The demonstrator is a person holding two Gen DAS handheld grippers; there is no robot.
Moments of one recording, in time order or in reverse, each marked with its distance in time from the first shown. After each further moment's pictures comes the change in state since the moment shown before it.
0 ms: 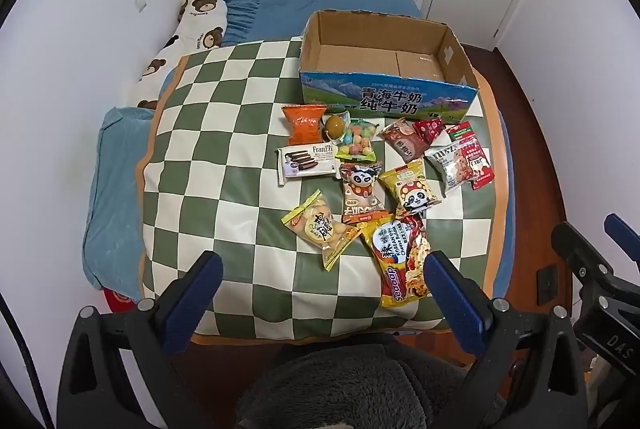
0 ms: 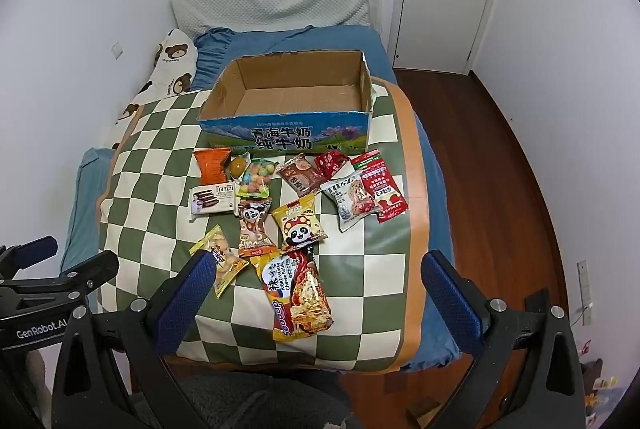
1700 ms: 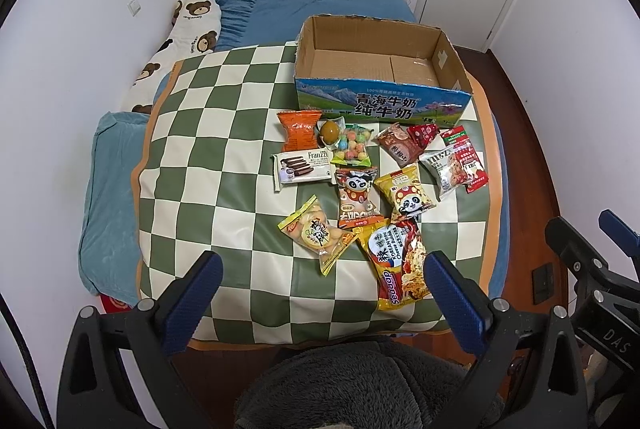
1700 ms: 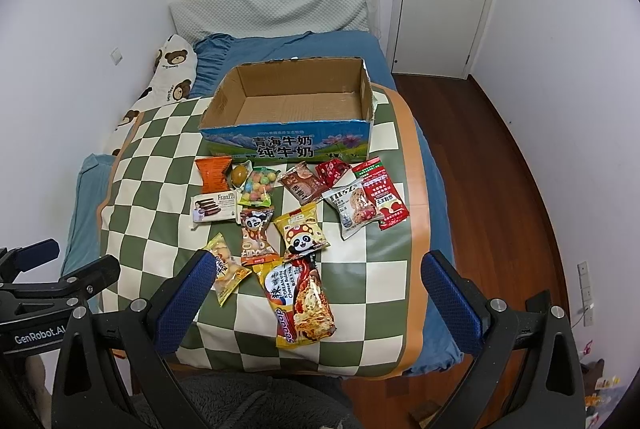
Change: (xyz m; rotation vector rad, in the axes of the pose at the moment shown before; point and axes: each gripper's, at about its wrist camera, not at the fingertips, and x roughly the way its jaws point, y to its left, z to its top) left arm -0.008 -0.002 0.007 0.005 -0.009 -0.005; right arm -0.003 0.004 0.006 0.011 -0.017 -0.002
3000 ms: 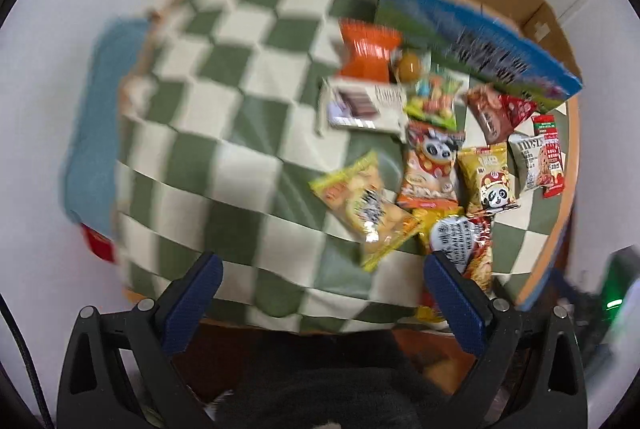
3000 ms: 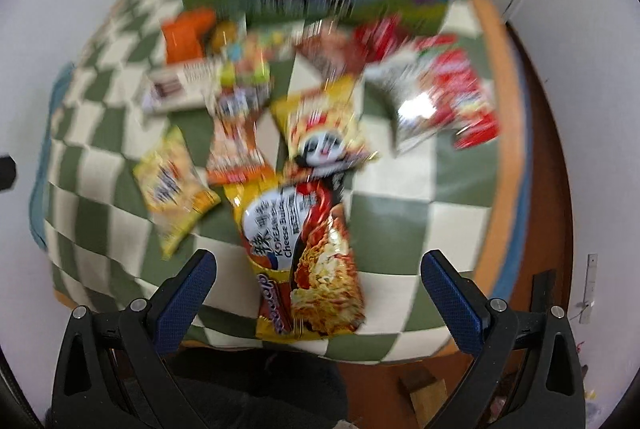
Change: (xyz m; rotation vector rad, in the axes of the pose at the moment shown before) left arm 0.162 0.053 0.007 -0.231 0.281 -0.008; right arm 0.227 0.029 -0.070 -0.116 0.316 0.005
